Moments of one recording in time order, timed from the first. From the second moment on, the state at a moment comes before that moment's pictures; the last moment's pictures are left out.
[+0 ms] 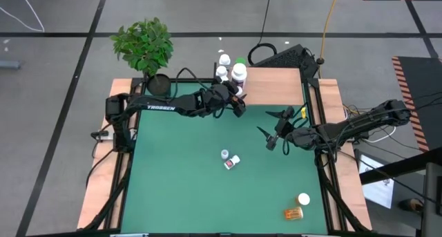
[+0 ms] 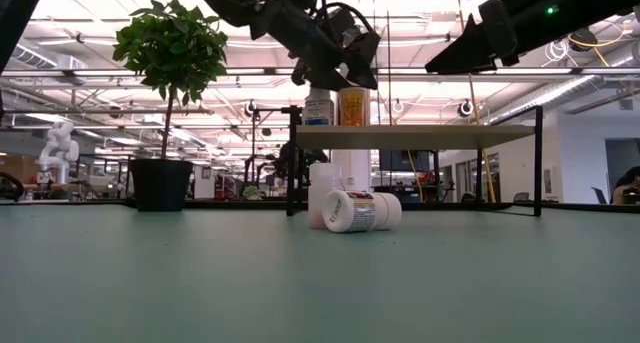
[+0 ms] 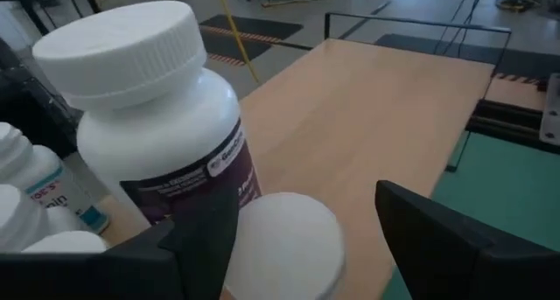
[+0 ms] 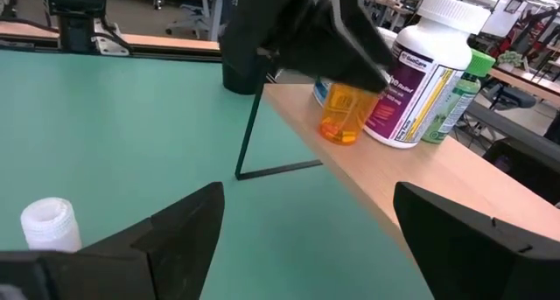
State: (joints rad) left arm 0.20 1.85 1.38 0.13 -0.44 -0.02; right arm 0.25 0.95 0.44 0.16 0.83 0.01
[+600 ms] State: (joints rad) left arm -0.15 1.64 1.38 -0.36 -0.44 -0.06; right arm 0.25 1.09 0.44 0.23 0.23 0.12
